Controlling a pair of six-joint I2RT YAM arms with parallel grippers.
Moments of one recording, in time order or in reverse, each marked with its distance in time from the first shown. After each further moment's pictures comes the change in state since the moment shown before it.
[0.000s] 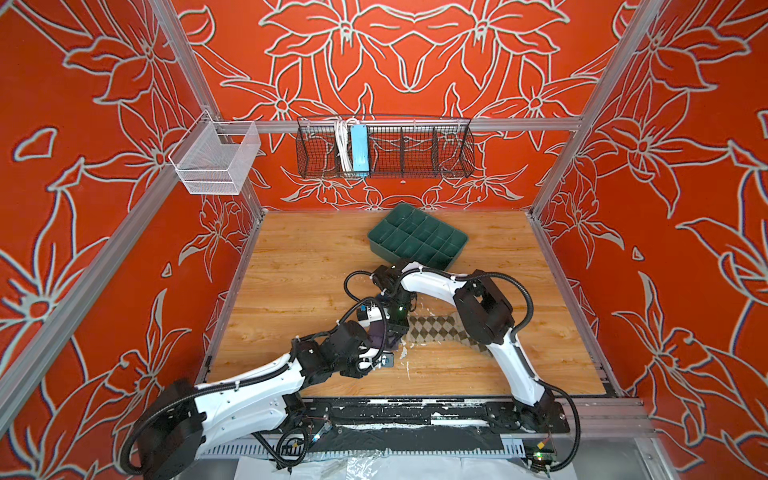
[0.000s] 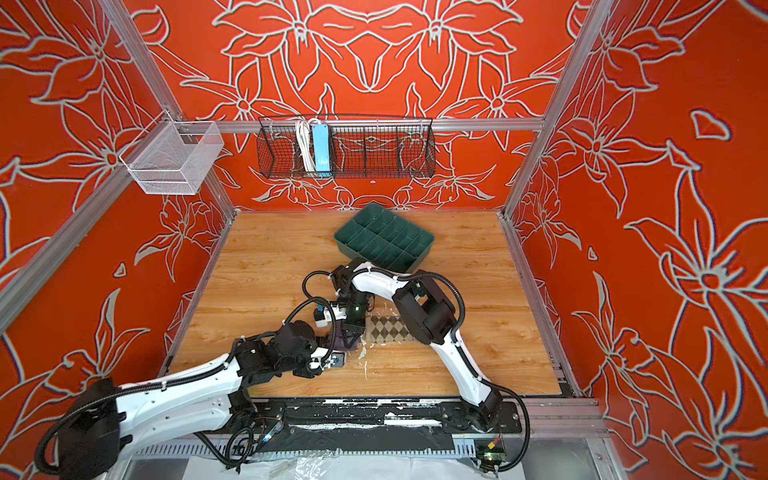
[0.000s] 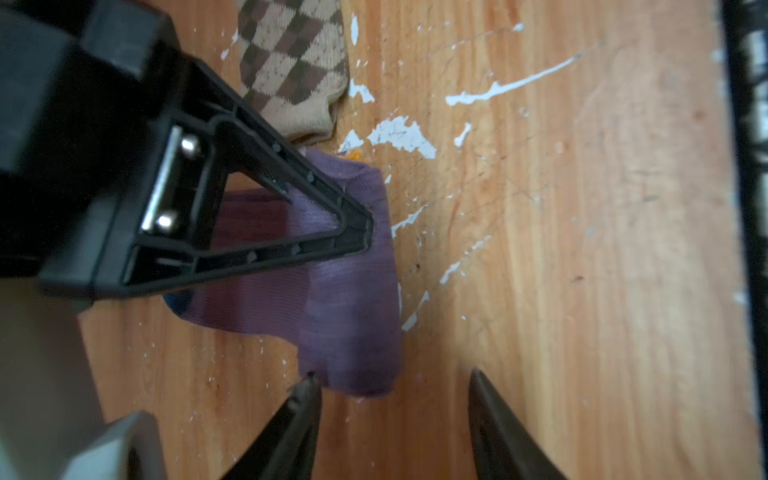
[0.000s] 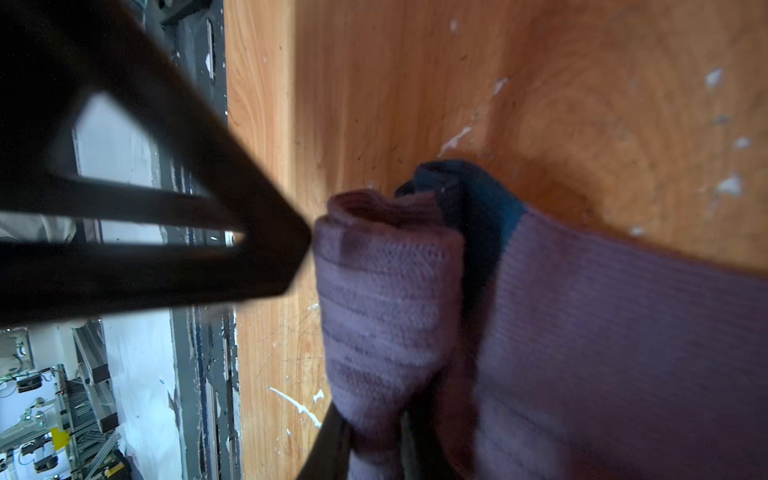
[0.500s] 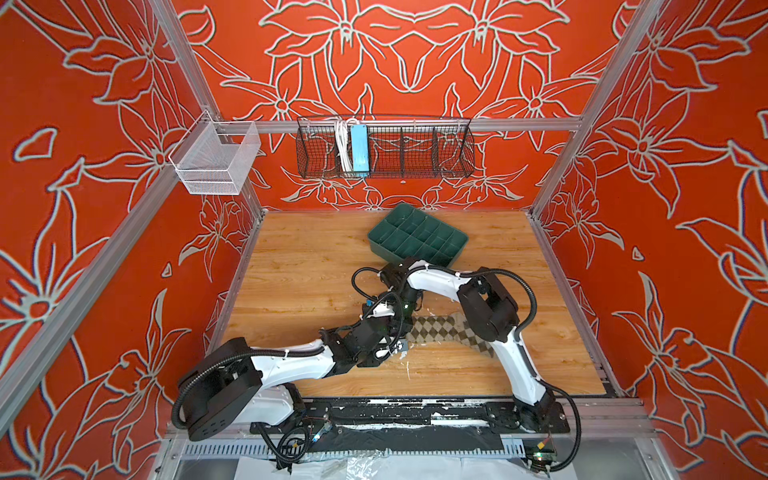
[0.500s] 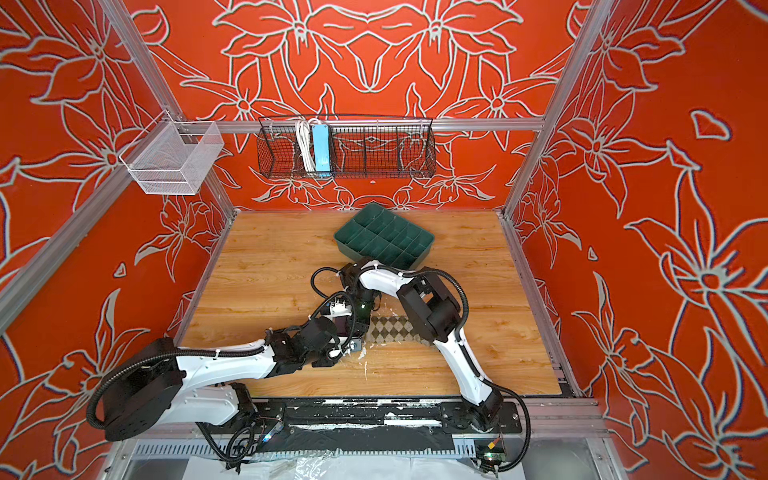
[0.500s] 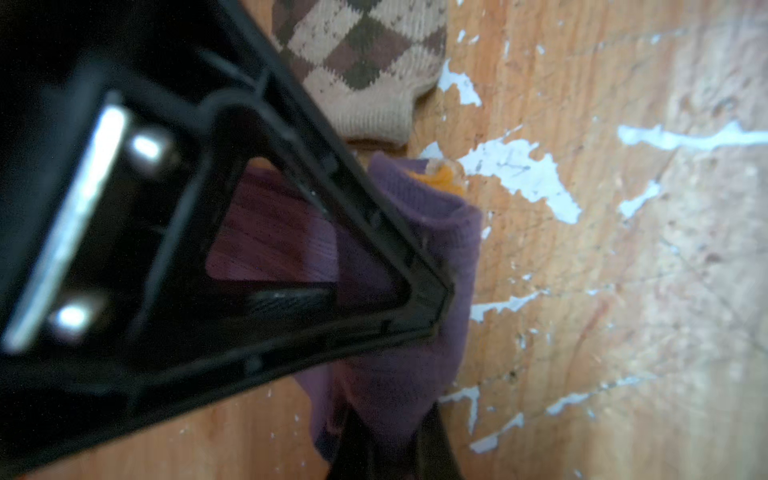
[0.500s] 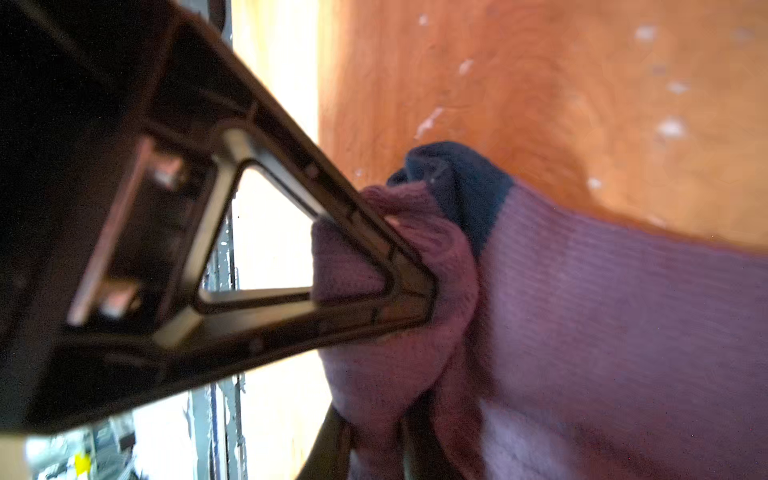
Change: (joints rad) left arm -0.046 0.304 0.085 0.185 -0.147 -0.153; right arm -0.055 -0.052 -0.109 0.085 -0.068 0.027
